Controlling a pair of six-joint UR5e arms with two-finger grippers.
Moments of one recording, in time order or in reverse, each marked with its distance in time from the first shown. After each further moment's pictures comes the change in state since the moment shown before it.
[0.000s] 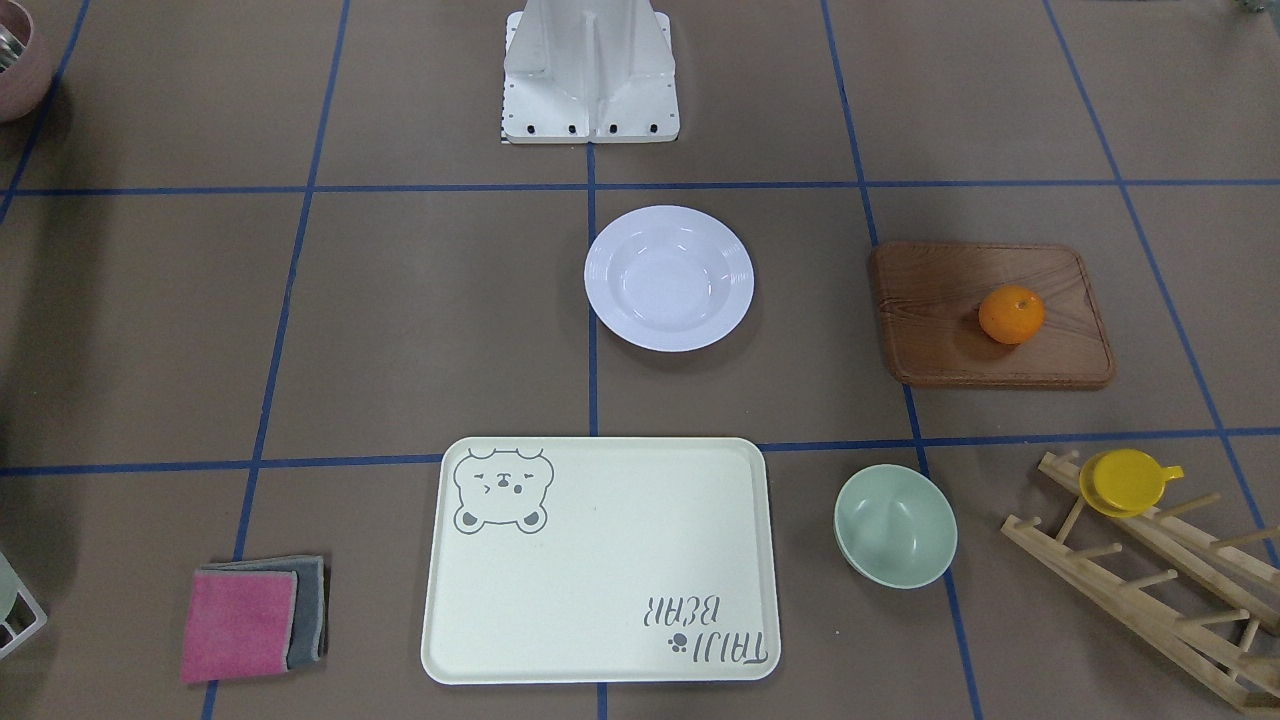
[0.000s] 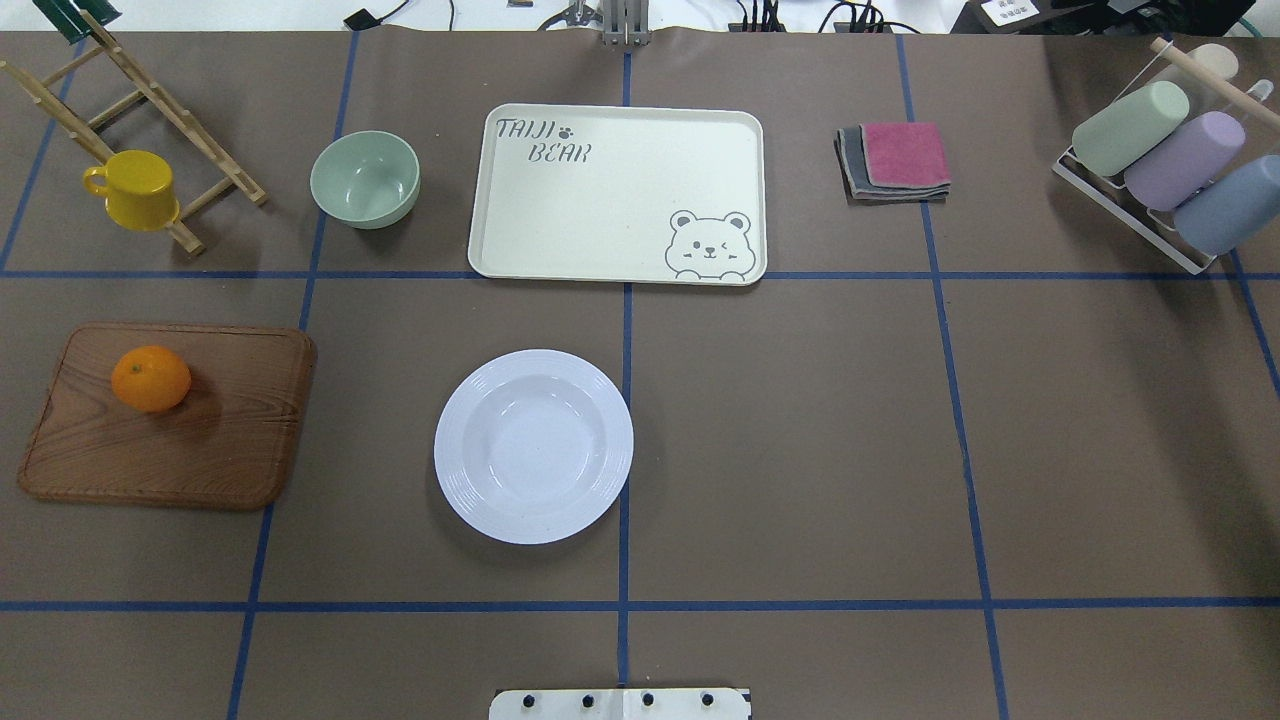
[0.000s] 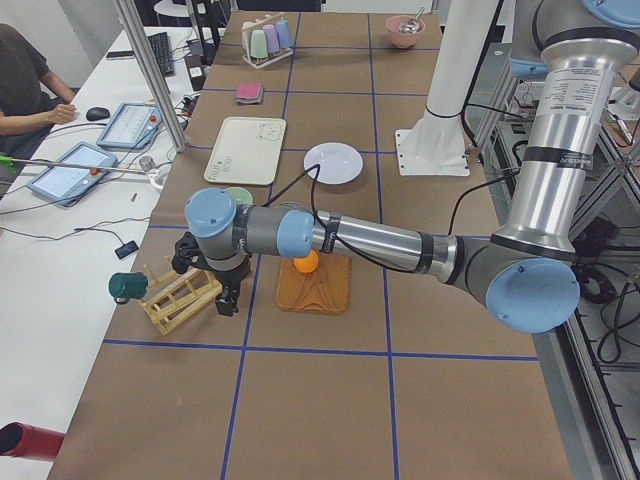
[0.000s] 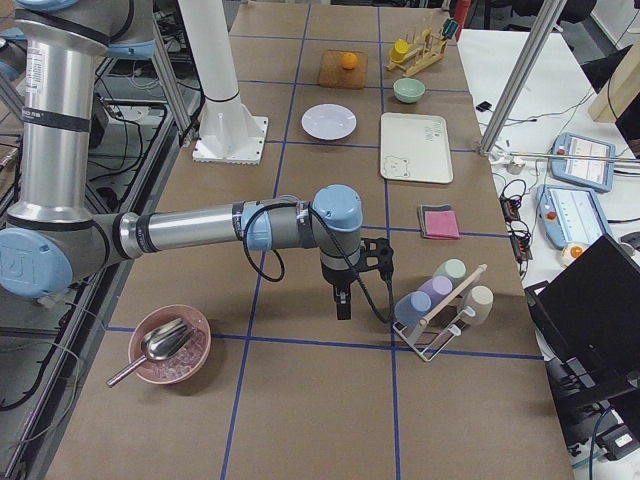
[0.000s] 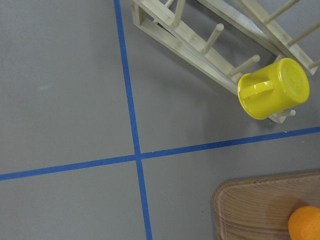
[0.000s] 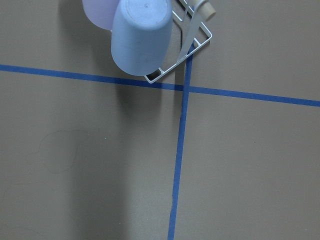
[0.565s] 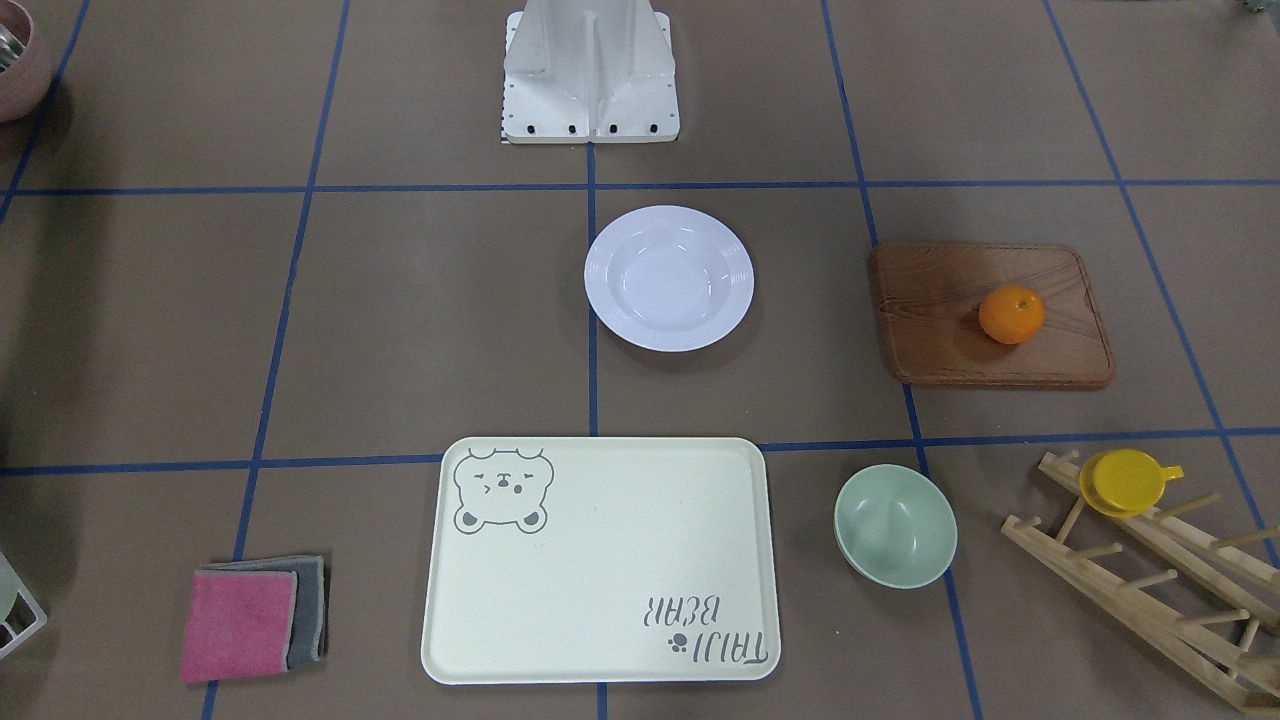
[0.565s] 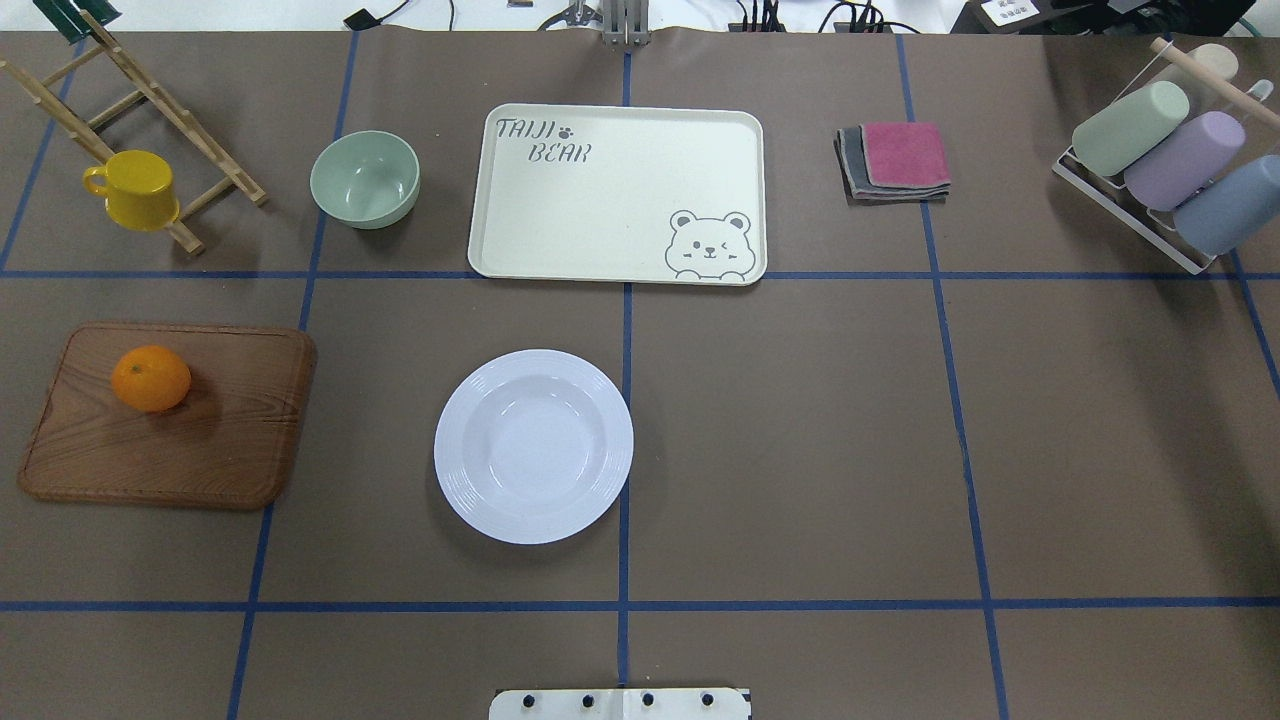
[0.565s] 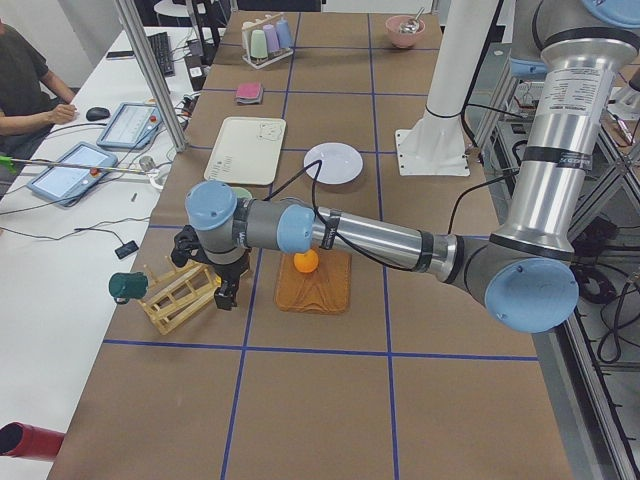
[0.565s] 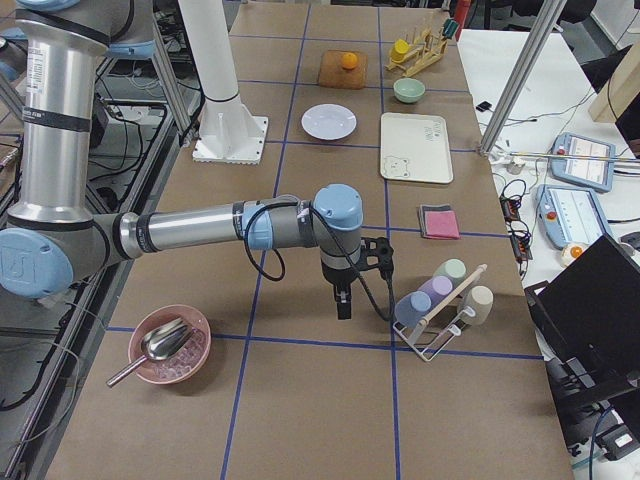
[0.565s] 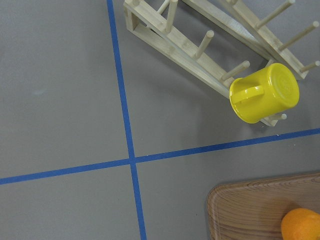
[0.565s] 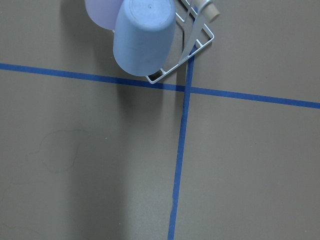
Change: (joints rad) left arm 0.001 -0.003 -0.020 0.001 -0.004 -0.008; right arm -0.009 -0.004 -0.001 0.001 -0.013 -0.001
